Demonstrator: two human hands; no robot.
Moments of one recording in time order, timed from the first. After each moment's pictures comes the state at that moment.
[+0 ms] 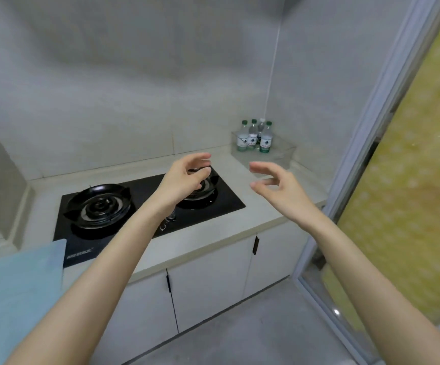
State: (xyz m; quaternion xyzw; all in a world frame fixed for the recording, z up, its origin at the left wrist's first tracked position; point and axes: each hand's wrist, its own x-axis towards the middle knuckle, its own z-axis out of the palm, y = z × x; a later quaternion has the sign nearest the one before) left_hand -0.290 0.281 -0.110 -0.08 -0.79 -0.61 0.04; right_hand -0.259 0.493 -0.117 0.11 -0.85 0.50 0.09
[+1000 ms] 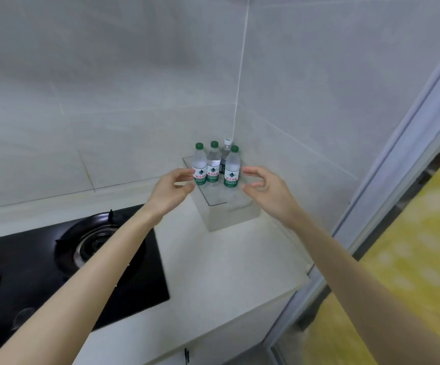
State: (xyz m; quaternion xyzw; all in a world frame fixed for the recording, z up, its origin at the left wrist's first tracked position) left_hand -0.702 0.530 -0.158 -0.01 -0.83 -0.56 0.04; right_hand -0.689 0.753 -0.145 0.09 -0.86 0.49 0.07
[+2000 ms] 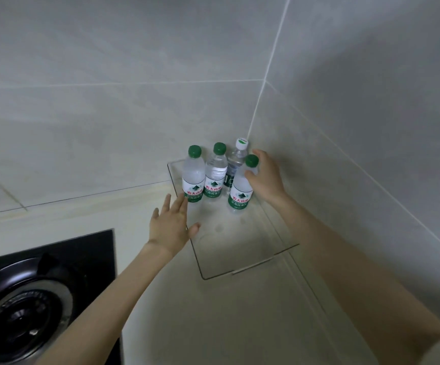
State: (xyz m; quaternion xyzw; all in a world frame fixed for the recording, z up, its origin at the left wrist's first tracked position) left_hand -0.970 0.543 -0.319 -0.02 -0.99 -0.07 -0.09; right_hand -1.073 0.751 -0.268 0.02 -0.93 0.36 0.08
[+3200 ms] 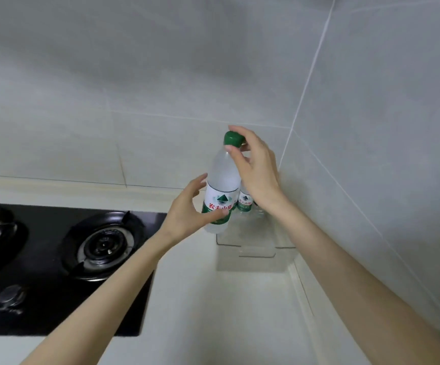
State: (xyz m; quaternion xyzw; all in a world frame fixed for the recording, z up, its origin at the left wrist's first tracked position) left_hand -0.791 0.585 -0.192 0.08 -0.82 -0.53 0.17; right_hand -0.865 0.715 -0.110 0.34 -0.77 0.51 0.16
